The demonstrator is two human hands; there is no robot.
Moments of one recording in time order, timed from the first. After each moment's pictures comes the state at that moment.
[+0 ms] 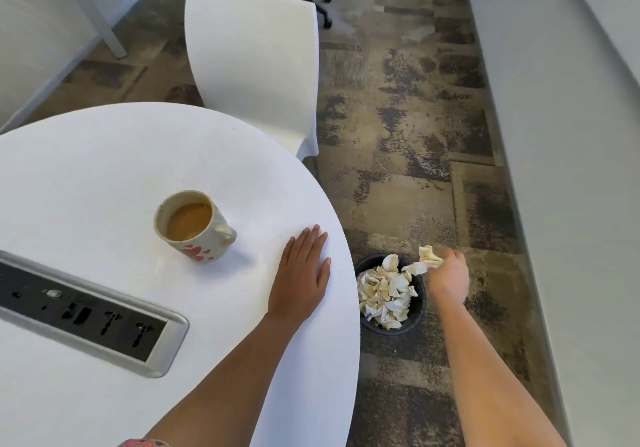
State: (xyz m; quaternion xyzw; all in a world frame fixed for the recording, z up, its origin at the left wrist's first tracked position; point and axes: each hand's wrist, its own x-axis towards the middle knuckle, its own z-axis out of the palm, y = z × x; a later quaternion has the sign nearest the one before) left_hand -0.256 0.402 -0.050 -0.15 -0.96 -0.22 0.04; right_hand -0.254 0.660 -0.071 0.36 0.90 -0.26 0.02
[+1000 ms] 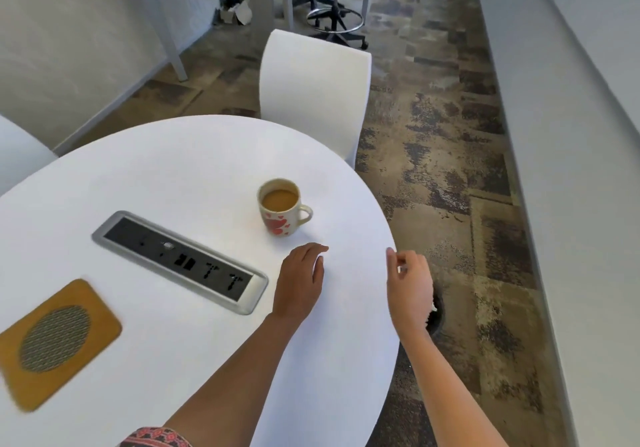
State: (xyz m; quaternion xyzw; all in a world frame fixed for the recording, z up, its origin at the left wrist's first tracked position) left_hand -0.179 0.308 0.015 -0.07 -0.92 -0.37 0.12; right_hand -0.172 0.487 0.025 0.18 0.89 -0.38 -0.16
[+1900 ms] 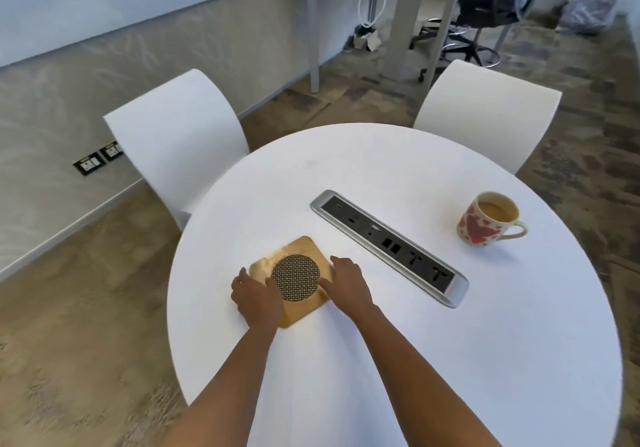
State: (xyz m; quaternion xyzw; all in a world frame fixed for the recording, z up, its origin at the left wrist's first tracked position) left_hand -0.032 -0.074 0.013 0.51 -0.75 -0.40 0.10; right_hand -0.103 0.060 0.017 -0.17 0.93 -0.27 0.21
